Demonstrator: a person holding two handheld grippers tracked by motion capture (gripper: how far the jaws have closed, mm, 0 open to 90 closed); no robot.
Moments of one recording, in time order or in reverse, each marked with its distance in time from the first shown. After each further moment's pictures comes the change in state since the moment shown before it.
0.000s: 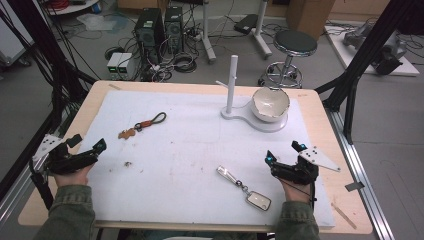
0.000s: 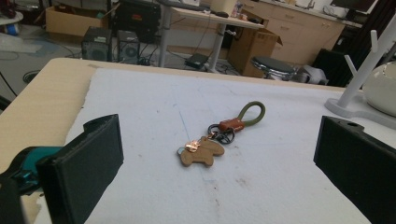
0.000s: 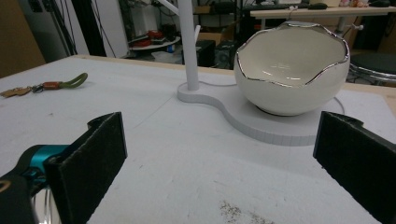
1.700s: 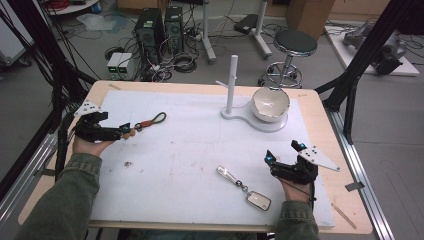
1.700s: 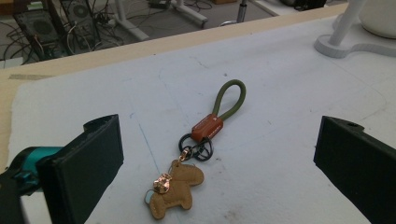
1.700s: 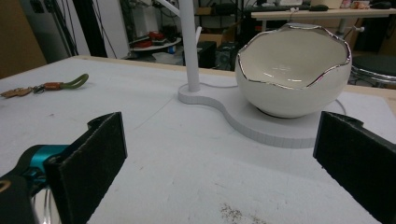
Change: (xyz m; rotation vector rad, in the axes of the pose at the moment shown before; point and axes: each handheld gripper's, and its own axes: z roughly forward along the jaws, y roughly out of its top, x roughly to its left) left arm -0.025 0.051 0.088 0.313 -0.135 0.214; right arm 0.000 0.000 0.001 -0.004 0.003 -0.003
